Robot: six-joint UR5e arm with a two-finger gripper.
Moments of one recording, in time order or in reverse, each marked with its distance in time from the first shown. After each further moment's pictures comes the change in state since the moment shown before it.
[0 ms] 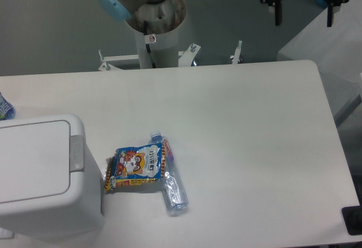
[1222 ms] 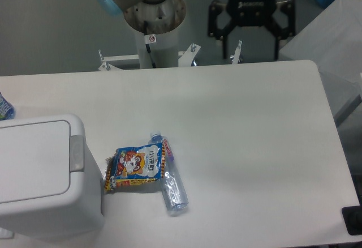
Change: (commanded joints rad) arm -0.294 -0.002 -0.098 0.054 0.005 -0.563
